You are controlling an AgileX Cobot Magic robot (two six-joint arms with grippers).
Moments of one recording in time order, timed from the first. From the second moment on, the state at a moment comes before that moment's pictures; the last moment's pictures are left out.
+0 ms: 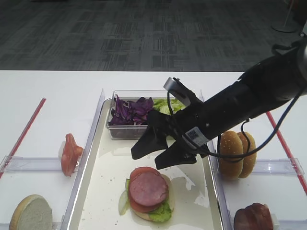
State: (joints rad) left arm -0.01 -0.01 -0.49 0.02 1.18 -0.04; right arm 0.39 1.88 -0.97 1.33 0.94 -0.85
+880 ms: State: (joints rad) left arm -0.01 -0.01 -0.49 0.02 1.18 -0.04; right arm 0.39 1.87 -1.12 1.06 1.17 -0.62
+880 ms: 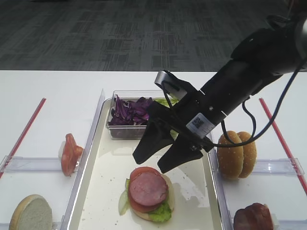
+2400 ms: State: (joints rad) left arm -0.01 -0.01 -0.49 0.02 1.18 -0.04; right arm 0.39 1.47 -1.12 0.30 1.22 -0.09
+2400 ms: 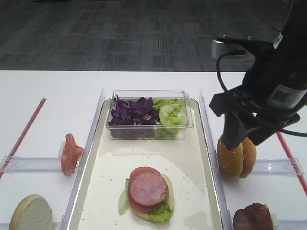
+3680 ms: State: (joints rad) left arm -0.01 -0.01 -0.49 0.02 1.18 -0.04; right arm 0.39 1.46 -1.12 0.13 1.22 -0.02
